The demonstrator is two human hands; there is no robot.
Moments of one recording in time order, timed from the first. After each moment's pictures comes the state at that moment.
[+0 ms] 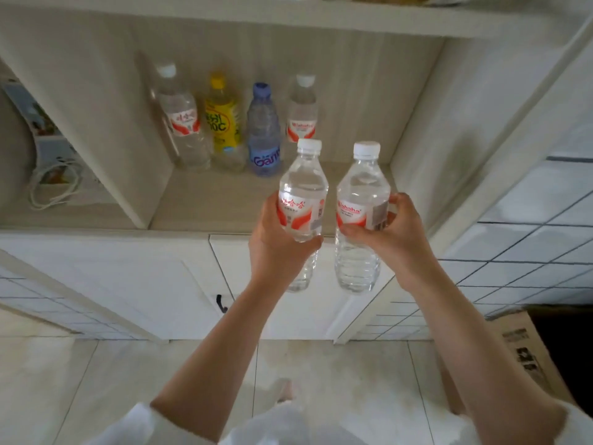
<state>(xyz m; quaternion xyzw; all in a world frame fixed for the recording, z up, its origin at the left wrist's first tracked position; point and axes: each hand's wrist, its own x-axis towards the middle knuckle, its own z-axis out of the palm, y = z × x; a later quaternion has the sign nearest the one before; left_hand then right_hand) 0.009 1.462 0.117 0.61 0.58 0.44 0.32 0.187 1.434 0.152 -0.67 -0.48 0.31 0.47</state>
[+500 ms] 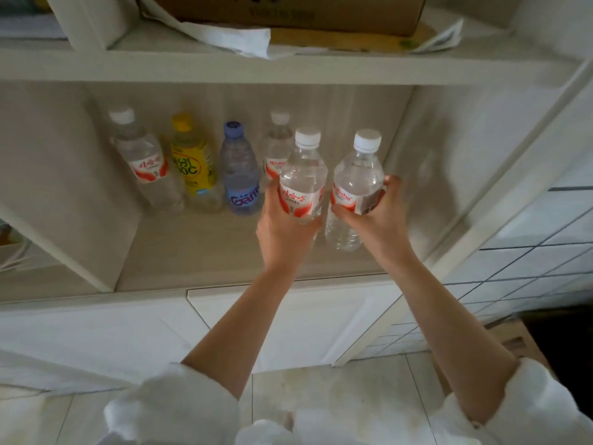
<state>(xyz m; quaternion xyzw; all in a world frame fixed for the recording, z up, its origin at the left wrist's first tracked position) 0.064 1.564 0.138 0.60 0.54 0.52 0.28 0.207 1.537 0.150 -0.66 -0.48 0.16 0.55</state>
